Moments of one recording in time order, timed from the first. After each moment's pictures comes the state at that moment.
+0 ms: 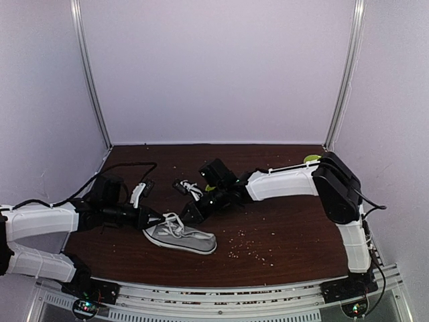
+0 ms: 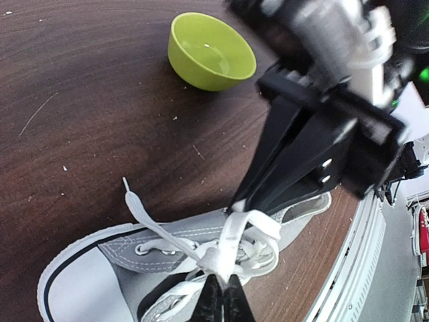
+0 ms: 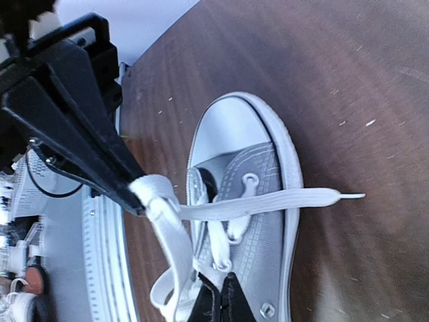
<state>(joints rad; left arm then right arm) -0.54 1.12 0.47 -0.02 0.51 -0.31 0.95 2.21 1.59 -0.12 -0.66 0.27</state>
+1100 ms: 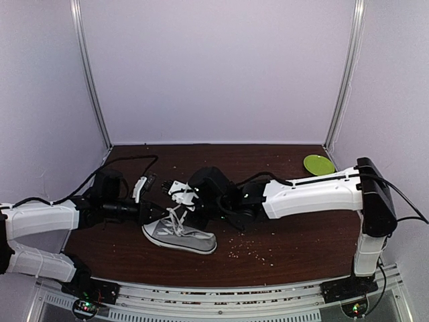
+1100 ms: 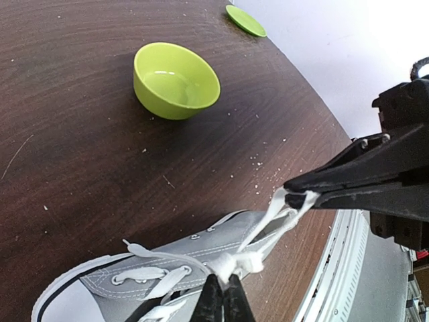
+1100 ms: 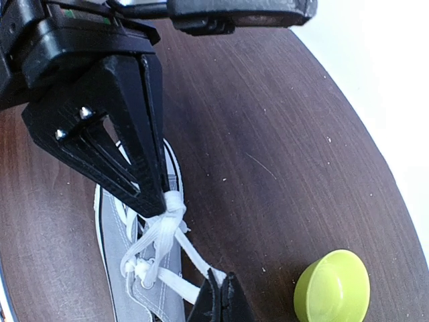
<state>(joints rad) -0.54 1.13 0.49 0.05 0.57 -0.31 1.19 1.91 1.45 -0.14 0.25 -0.21</state>
